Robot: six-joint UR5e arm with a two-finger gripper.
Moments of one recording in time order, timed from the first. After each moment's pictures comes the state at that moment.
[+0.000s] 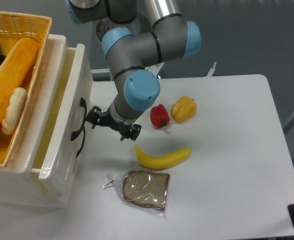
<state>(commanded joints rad) 2.34 -1.87 -1.64 -1.43 1.27 0.65</state>
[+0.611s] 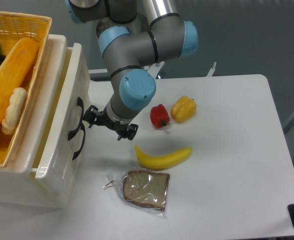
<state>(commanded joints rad) 2.32 -1.86 -1.65 -1.43 1.27 0.65</state>
